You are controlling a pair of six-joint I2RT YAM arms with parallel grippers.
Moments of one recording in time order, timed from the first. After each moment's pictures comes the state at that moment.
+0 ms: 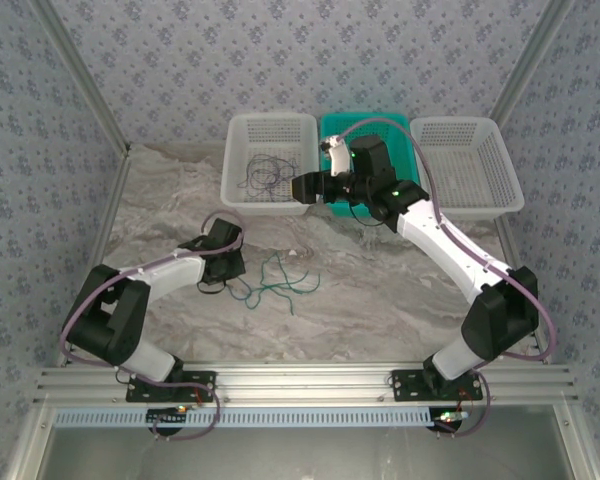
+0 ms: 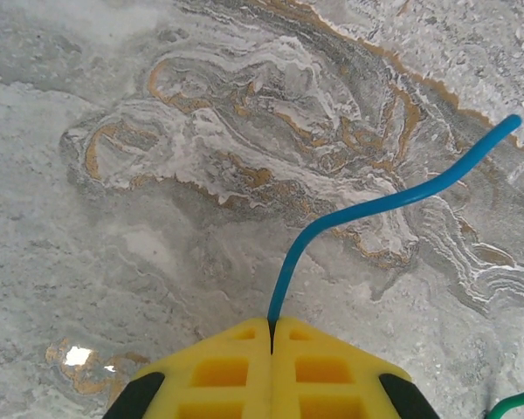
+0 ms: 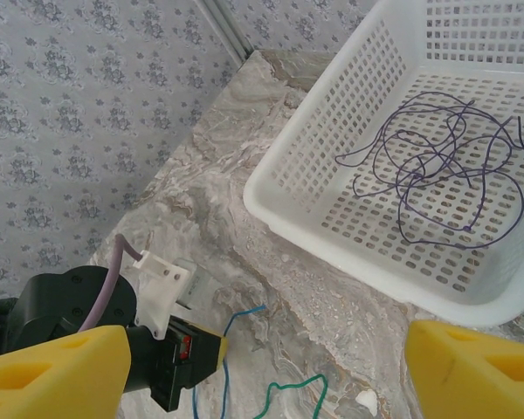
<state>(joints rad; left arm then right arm) -0.46 1.51 0.74 -0.37 -0.12 -0.70 0.53 1.54 1.41 -0.34 -0.39 0.32</state>
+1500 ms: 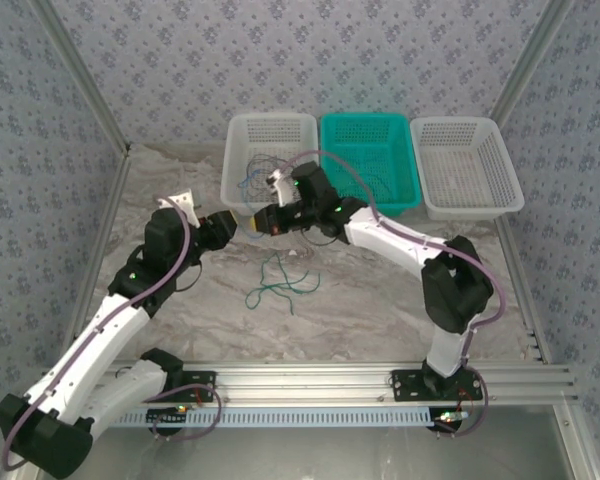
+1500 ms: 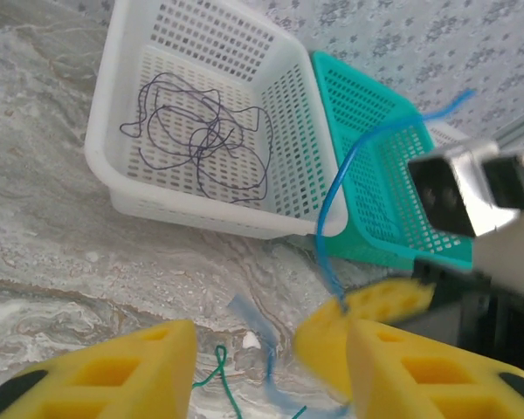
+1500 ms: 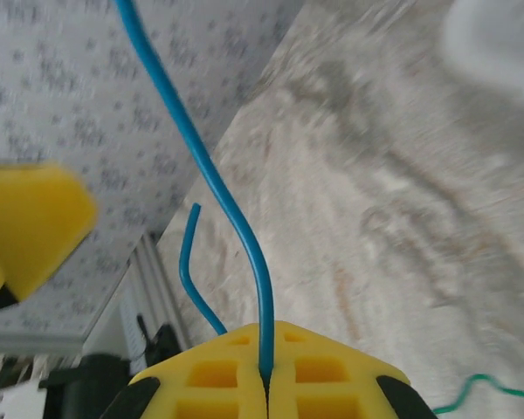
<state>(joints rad) -0.46 0.86 0.81 -0.33 -0.01 -0.65 0.70 1.79 1.42 -0.17 -0.59 0.53</state>
